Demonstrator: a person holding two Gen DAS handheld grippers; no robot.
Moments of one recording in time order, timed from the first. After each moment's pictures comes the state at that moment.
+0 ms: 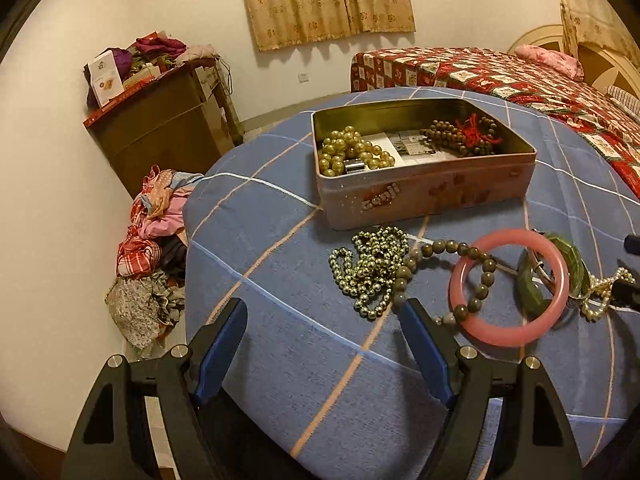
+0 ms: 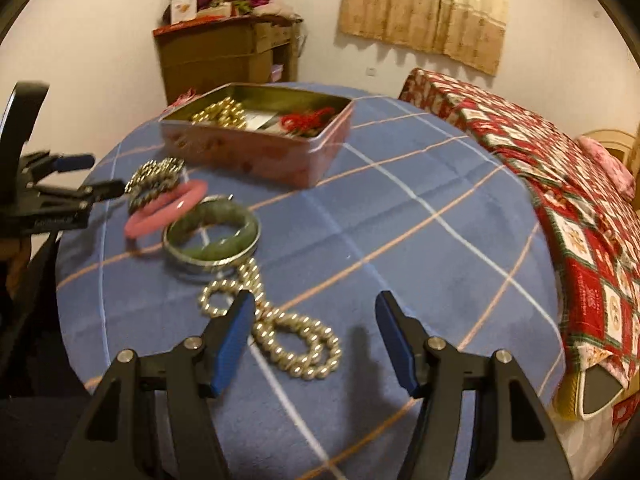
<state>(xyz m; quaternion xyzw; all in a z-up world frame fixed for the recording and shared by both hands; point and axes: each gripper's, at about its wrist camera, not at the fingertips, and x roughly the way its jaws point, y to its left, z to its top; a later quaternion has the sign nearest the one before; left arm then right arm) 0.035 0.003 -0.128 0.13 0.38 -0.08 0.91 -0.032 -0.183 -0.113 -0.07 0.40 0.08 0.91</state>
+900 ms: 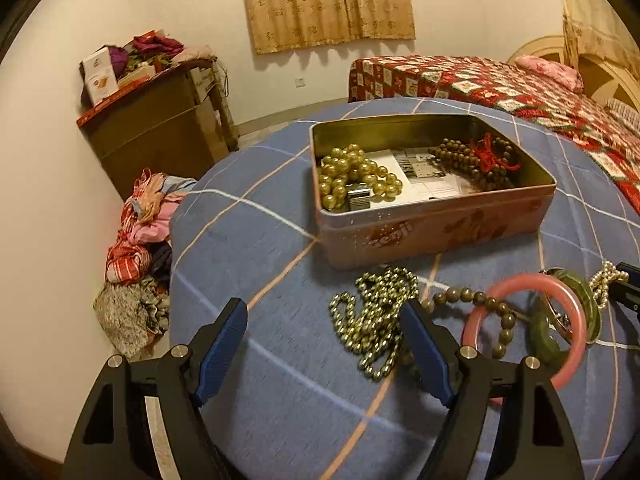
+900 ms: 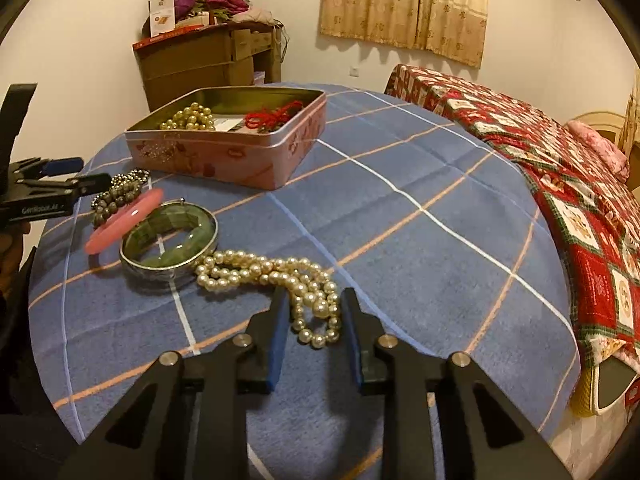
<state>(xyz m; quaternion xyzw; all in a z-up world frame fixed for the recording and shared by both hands) 0.070 0.000 -0.129 0.12 0.37 -0.09 0.92 -0.019 -0.204 -0.127 -0.05 0.38 0.05 0.92</state>
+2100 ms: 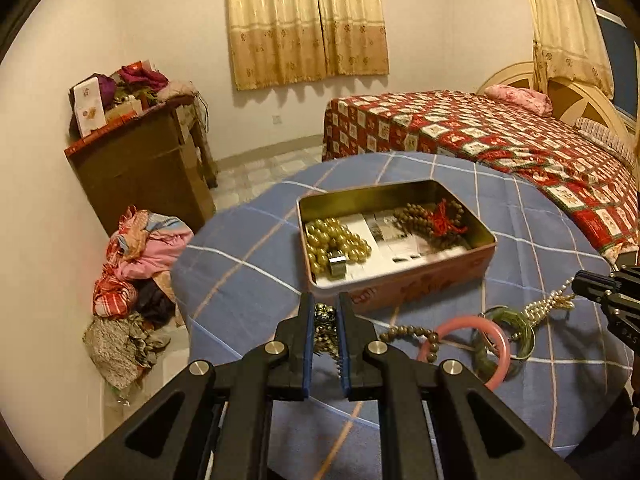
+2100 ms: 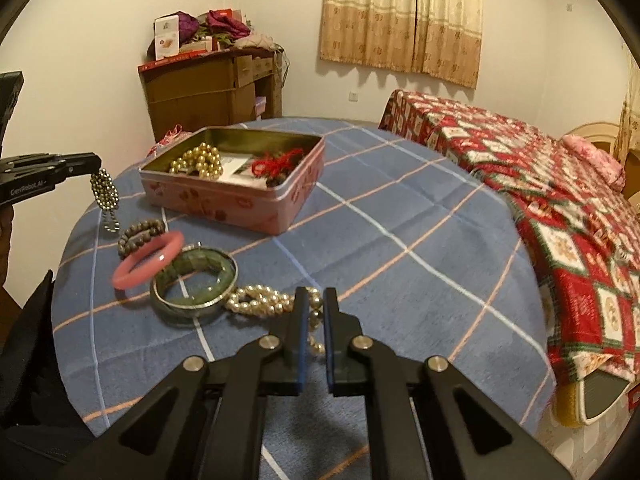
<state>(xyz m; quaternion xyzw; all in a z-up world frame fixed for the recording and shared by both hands) 0.048 0.010 -0.058 0.10 0.32 -0.15 0.93 -0.029 -0.203 -0.090 -0.05 0.34 0.05 0.94</state>
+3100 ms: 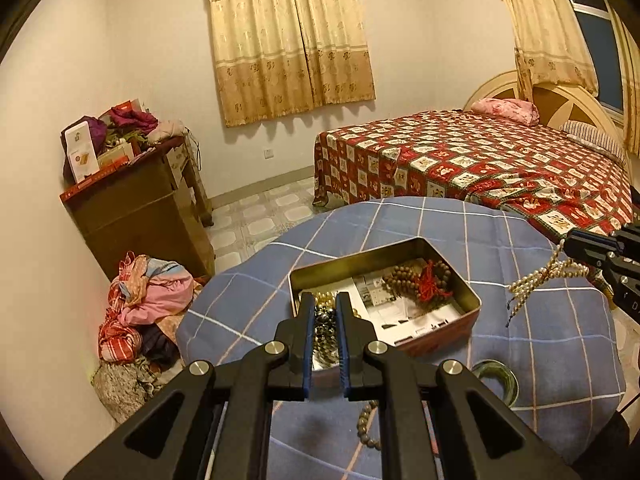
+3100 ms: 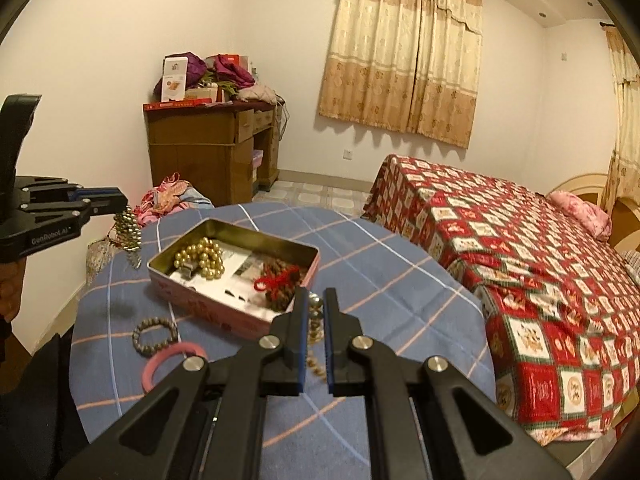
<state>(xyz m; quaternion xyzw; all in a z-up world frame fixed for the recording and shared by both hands) 0.067 -0.017 -0.005 0.13 0.26 -0.17 0.94 -0.005 -0.186 -0.013 -0.08 0.25 0.04 0.97</state>
